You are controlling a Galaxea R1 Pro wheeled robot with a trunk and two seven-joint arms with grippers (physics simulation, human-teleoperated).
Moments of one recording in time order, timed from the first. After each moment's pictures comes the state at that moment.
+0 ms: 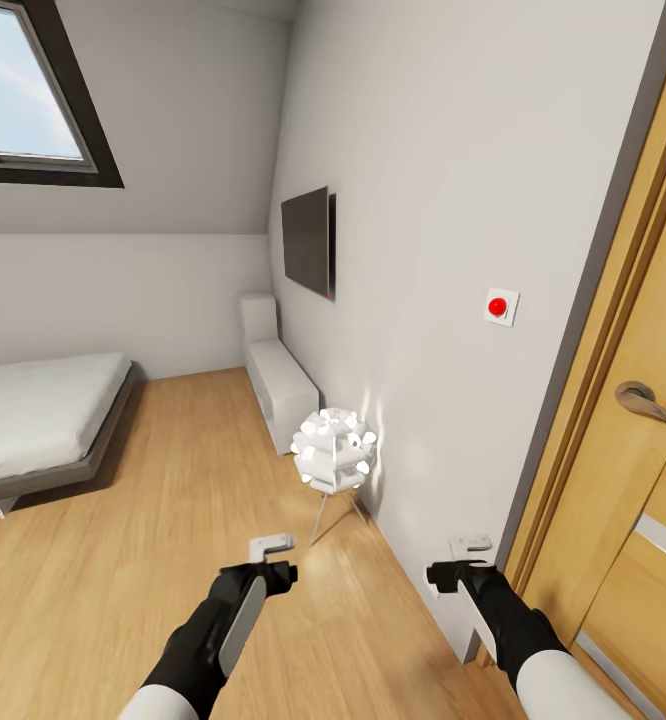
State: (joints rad) left arm -0.47 -0.17 -0.12 -0.88 0.26 0.59 0.29; right arm -0.58 0.00 0.00 -0.61 0.06 0.43 -0.08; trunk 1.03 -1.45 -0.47
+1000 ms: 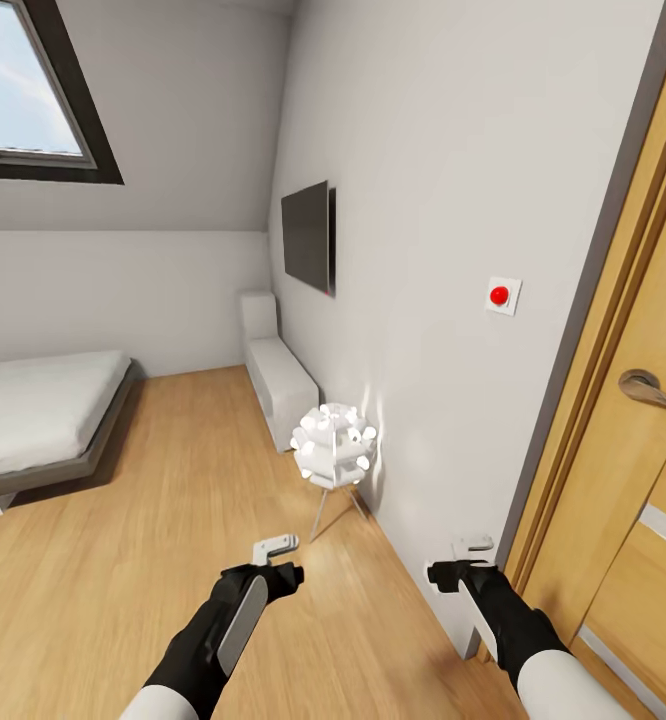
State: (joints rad) left arm -0.47 -0.17 -0.13 -0.87 0.39 0.59 0.31; right arm -0.58 0.00 0.00 -0.61 0.06 0.43 -0.08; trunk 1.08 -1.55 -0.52
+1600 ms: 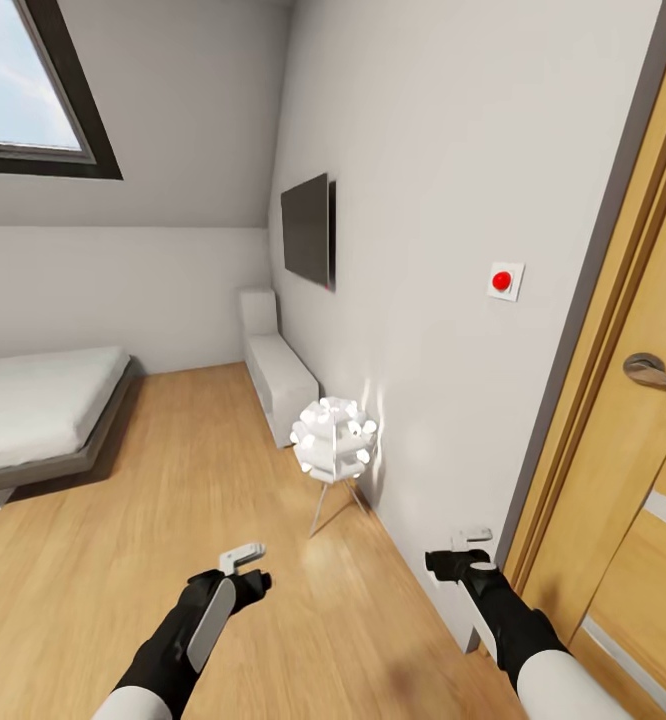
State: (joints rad) left arm -0.47 -0.11 -0.02 -0.83 0.41 0.59 0.32; right arm -0.58 0.00 0.00 -0.60 0.06 0.29 -0.08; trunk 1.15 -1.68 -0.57
